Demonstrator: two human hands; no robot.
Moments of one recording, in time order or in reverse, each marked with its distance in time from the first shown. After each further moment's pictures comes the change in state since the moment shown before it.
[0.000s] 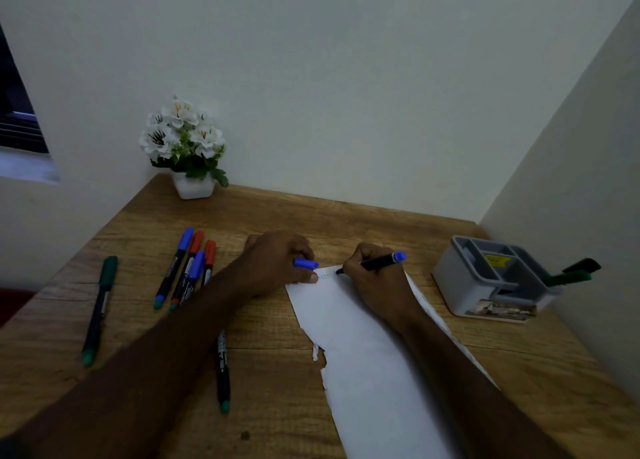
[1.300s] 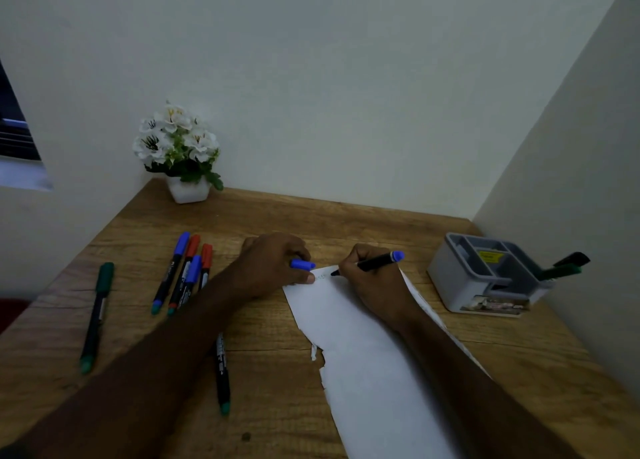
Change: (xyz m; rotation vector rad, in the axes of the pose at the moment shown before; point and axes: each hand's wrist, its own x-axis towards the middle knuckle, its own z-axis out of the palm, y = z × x) left_hand -0.002 0.004 -0.001 -0.015 0.004 0.010; right_hand -0.002 0.003 -0.002 0.002 -0.020 0.010
